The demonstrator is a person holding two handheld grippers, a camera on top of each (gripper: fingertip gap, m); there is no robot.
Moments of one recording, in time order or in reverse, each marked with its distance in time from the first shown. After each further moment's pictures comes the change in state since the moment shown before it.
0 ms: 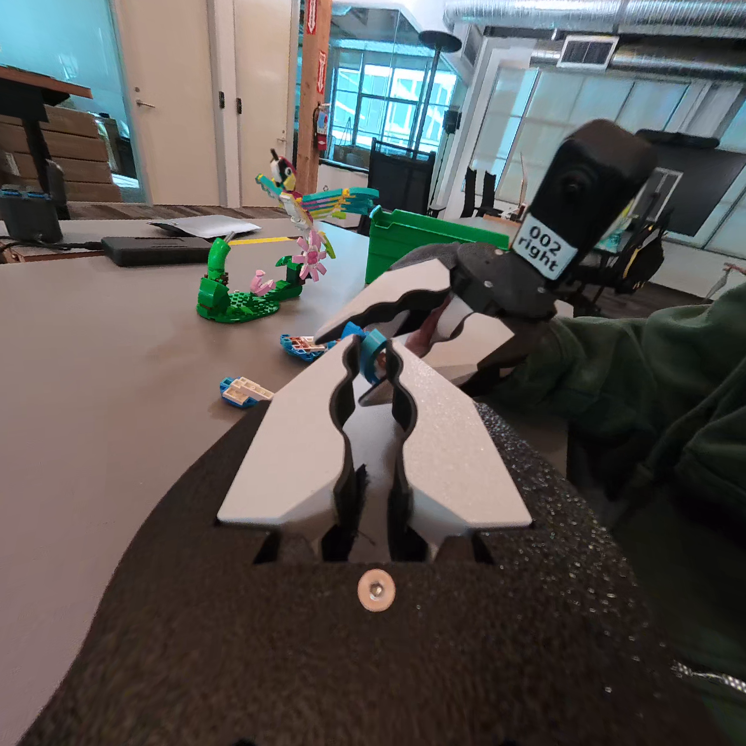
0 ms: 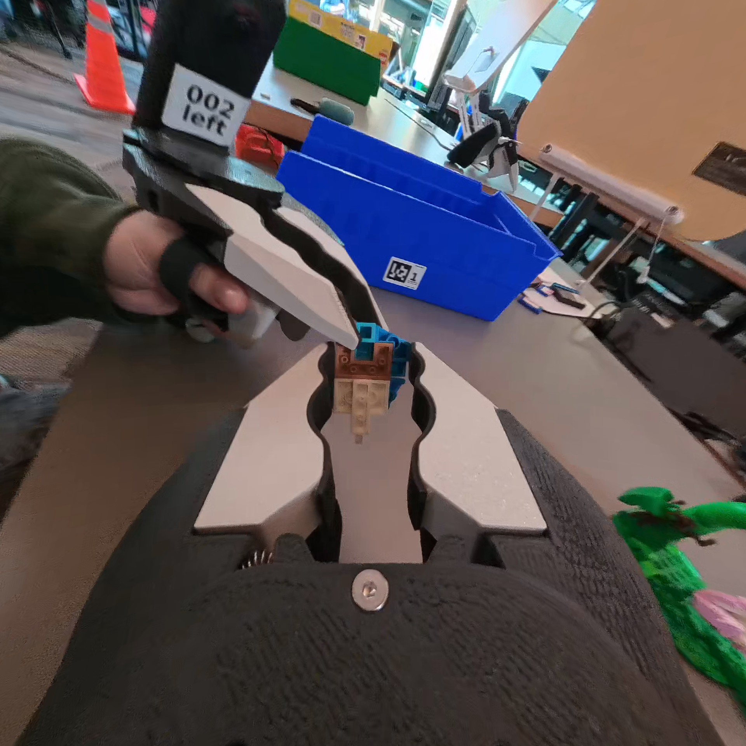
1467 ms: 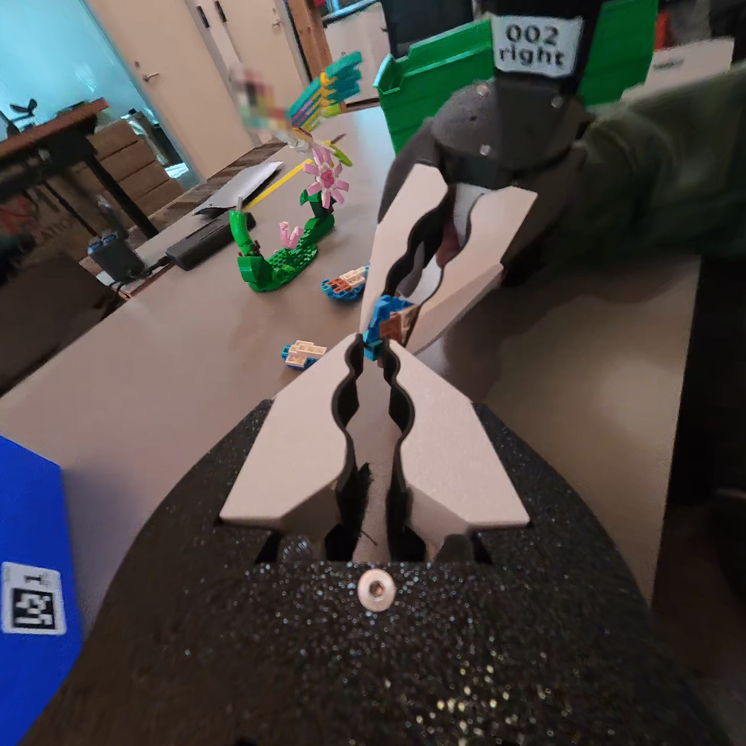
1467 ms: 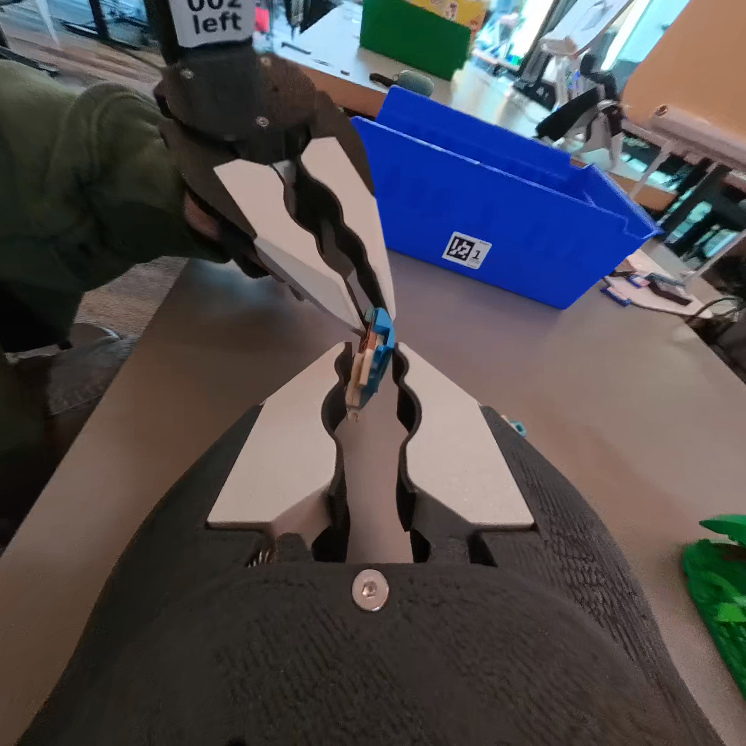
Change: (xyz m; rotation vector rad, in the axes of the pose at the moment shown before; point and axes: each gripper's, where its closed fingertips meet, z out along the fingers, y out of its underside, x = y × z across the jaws) left arm -0.008 0.027 -0.009 -0.302 -0.106 0.464; right arm -0.017 0.017 -0.008 -0.028 -0.220 0.029
